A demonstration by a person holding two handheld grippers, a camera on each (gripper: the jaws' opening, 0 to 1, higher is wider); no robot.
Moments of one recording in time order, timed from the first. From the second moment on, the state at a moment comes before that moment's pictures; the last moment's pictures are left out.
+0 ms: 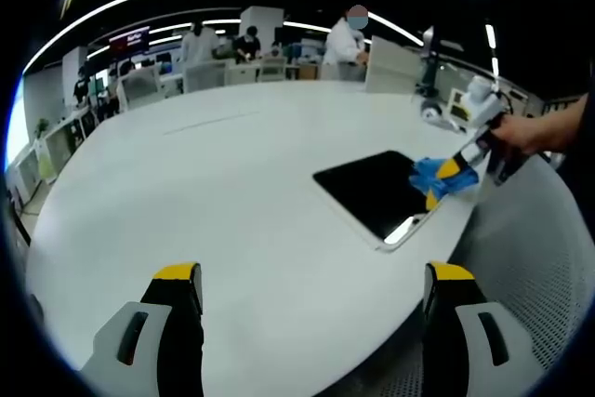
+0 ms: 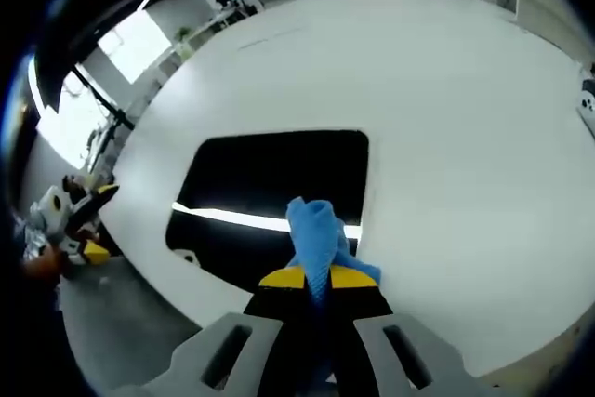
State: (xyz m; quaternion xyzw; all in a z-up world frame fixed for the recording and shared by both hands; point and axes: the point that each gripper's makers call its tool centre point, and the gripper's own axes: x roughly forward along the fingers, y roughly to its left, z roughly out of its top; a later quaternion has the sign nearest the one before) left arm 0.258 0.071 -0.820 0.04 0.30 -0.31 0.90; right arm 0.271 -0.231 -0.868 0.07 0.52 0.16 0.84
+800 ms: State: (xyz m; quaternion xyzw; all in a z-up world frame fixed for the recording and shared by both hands) left arm 0.259 0.072 -0.820 0.05 0.30 -0.31 0.90; right arm 0.278 -0.167 -0.869 0.04 0.52 0.20 0.83
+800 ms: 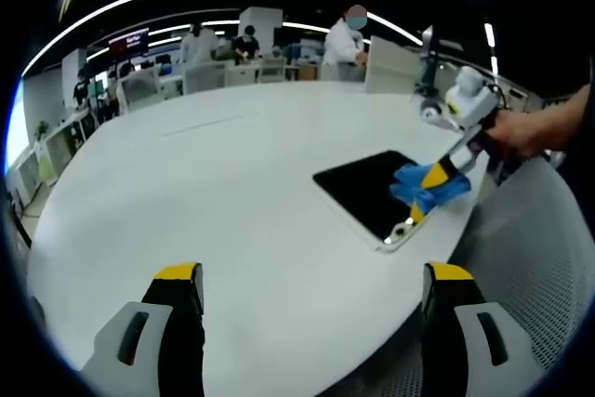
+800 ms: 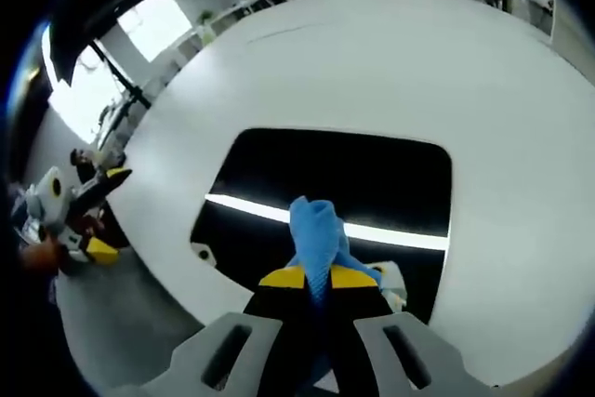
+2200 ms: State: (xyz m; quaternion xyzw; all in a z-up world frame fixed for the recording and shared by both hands) left arm 0.258 0.068 -0.819 0.04 0.29 -0.32 0.90; right arm 0.281 -0.060 -0.868 -0.05 0.50 0.31 0.80
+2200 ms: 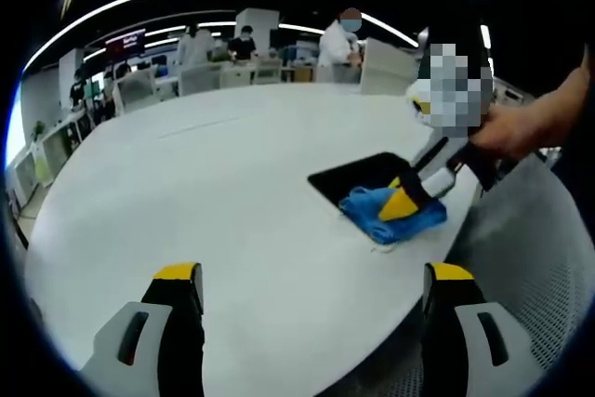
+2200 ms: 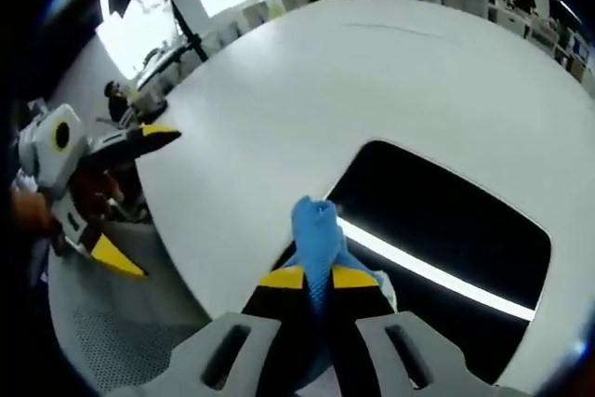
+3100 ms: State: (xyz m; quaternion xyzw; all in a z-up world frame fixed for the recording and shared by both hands) left arm 0.258 0.069 -0.820 0.04 0.30 -0.32 0.90; right arm 0.331 -0.060 -0.868 -0.03 0.52 0.29 0.80
